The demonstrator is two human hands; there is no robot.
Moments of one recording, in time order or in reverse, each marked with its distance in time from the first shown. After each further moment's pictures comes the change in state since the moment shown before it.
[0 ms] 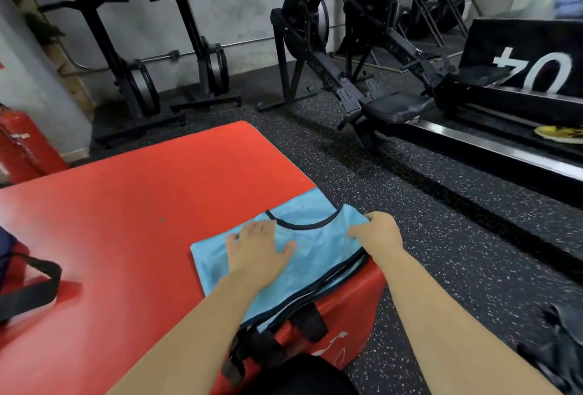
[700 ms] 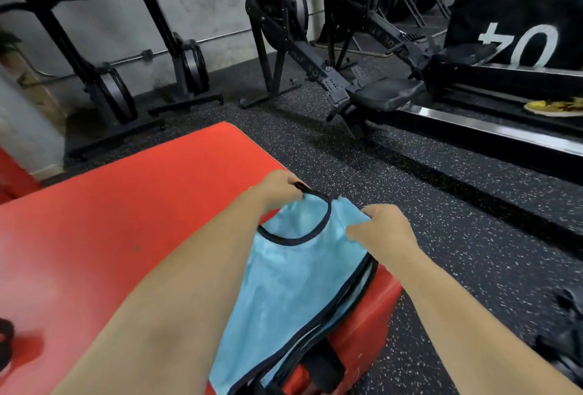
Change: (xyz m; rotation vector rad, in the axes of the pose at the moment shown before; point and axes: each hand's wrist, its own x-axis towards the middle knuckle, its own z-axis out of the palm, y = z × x) left_hand 0.160 0.033 -0.036 -0.577 -0.275 0.158; right_hand 0.004 -0.021 -0.007 -0.016 0.038 -0.143
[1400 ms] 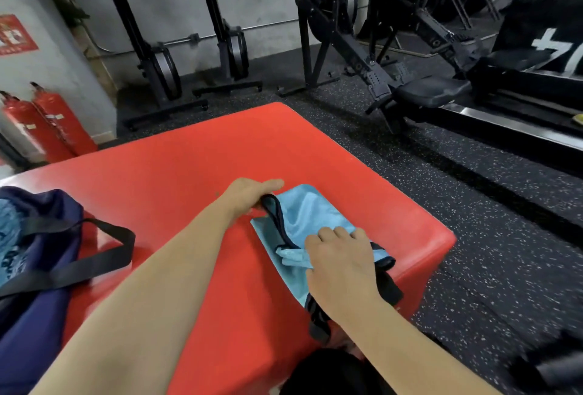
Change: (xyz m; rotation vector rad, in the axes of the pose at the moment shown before) left_hand -0.145 -0.136 -0.059 -0.441 0.158 -0.238; right_hand -0.167 -0.051 0.118 -0.658 0.132 -0.813
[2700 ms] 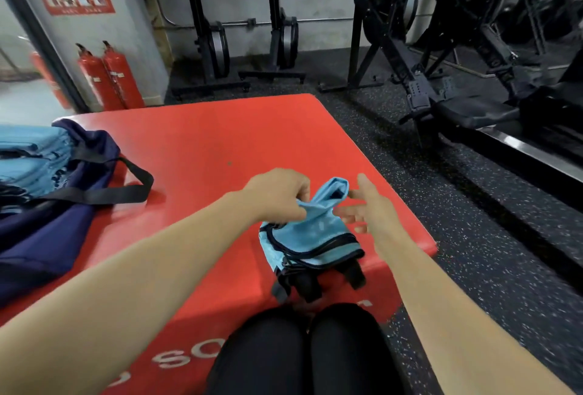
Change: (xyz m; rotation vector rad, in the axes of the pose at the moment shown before) left_hand -0.122 0.066 0.063 0.827 0.043 0.299; right_hand 0.033 0.102 -0.023 1.265 -0.330 0.700
